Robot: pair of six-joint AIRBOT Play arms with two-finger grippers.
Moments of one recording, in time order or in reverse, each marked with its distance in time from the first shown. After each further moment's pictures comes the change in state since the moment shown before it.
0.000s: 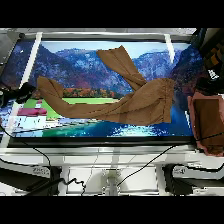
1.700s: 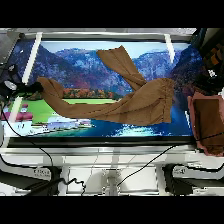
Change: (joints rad) left arm -0.169 0.061 0.026 0.470 -0.005 -0.131; right arm 0.000 0.000 0.000 0.102 -0.015 0.000
